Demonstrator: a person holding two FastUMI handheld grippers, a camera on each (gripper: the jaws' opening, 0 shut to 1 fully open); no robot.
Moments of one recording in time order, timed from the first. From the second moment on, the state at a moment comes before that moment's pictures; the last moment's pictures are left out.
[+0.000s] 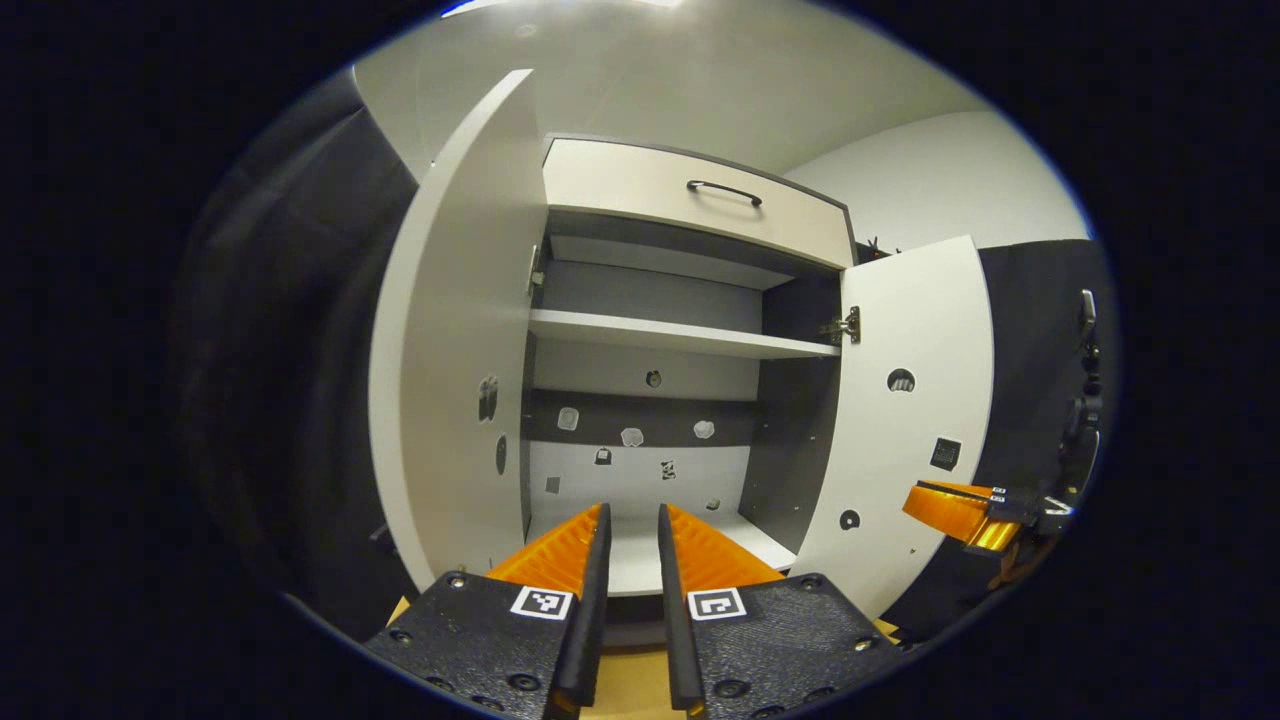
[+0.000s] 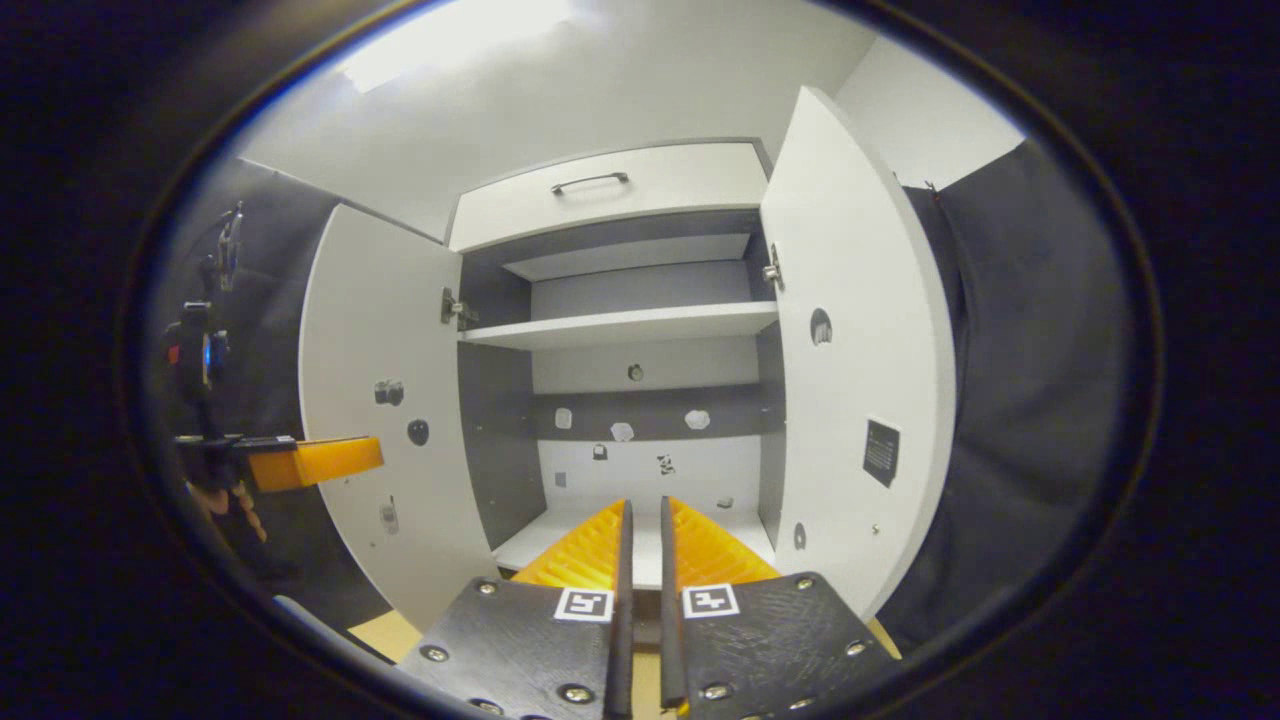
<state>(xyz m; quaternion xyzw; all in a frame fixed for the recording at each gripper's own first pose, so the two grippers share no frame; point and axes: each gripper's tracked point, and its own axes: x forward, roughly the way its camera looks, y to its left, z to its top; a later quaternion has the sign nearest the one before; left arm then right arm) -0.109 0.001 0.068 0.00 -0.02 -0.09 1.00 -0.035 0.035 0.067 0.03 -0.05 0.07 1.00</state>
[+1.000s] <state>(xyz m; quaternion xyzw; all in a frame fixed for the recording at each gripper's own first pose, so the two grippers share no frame) -0.071 -0.029 0.088 0.01 -0.05 -0.07 1.00 0.005 0.024 0.095 0.03 -0.07 0.02 1.00</state>
